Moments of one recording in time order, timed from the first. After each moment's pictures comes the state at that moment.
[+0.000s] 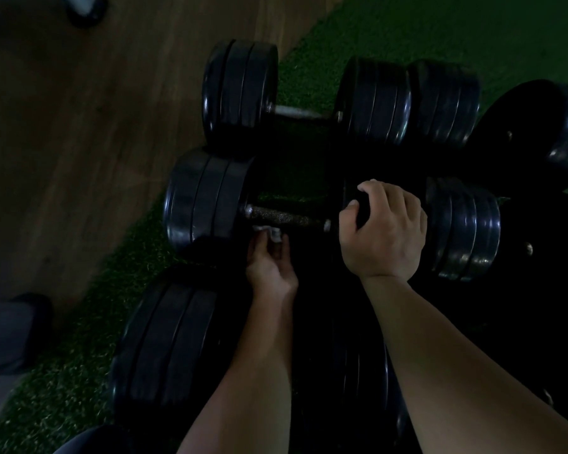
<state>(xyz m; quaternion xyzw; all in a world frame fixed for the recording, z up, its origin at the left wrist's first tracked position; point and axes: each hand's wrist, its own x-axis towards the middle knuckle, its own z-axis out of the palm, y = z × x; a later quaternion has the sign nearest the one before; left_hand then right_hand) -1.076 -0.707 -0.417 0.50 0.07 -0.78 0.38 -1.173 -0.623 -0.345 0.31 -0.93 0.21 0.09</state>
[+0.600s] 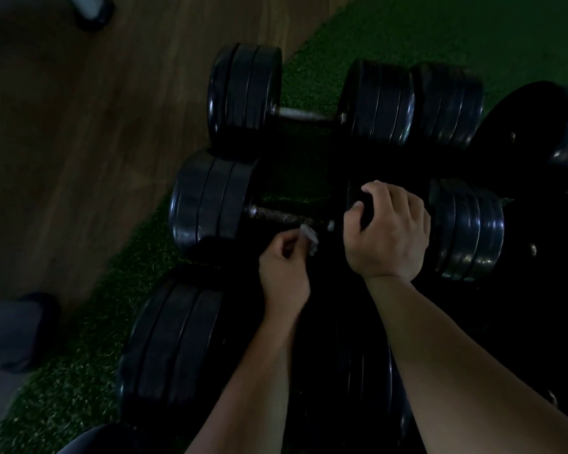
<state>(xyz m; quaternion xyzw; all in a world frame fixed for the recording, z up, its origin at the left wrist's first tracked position) -1.060 -0.679 -0.378 0.54 -0.50 -0.63 0.24 -1.173 -0.624 -0.347 0.31 -0.92 0.21 0.10</state>
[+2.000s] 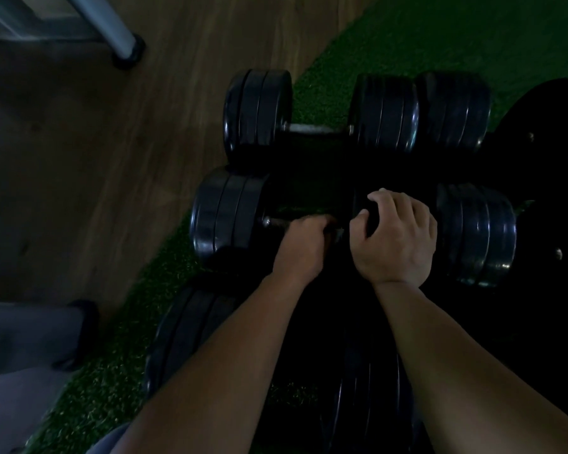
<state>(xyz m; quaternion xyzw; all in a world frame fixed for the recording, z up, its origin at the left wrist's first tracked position) -1.087 -0.729 -0.366 0.32 -0.87 -0.38 0.03 -1.172 -0.622 -0.343 0.31 -0.92 0.22 0.09</state>
